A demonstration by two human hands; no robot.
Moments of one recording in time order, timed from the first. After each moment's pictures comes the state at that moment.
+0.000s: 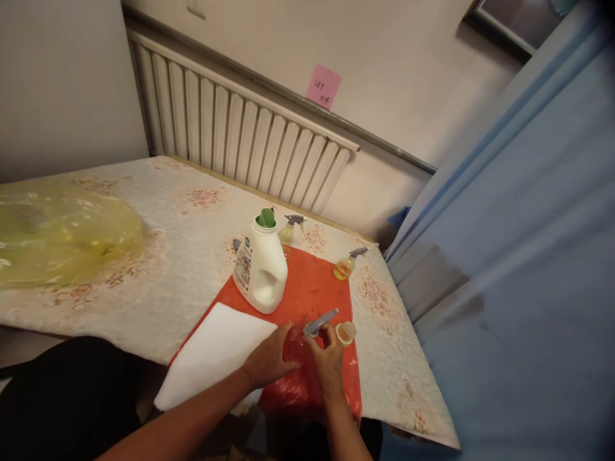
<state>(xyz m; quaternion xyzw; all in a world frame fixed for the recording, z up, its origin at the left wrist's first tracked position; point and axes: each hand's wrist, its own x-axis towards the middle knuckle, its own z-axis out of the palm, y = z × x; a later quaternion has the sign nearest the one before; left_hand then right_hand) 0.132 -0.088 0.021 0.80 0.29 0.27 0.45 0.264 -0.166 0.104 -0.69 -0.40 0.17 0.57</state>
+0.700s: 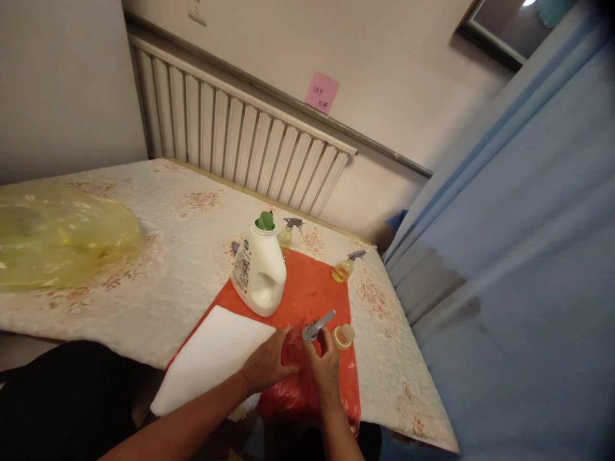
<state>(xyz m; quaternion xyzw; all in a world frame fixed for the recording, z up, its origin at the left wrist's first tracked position) 0.135 -0.085 0.008 0.82 0.27 0.28 0.42 0.262 -0.168 0.095 -0.68 -0.42 0.17 0.58</state>
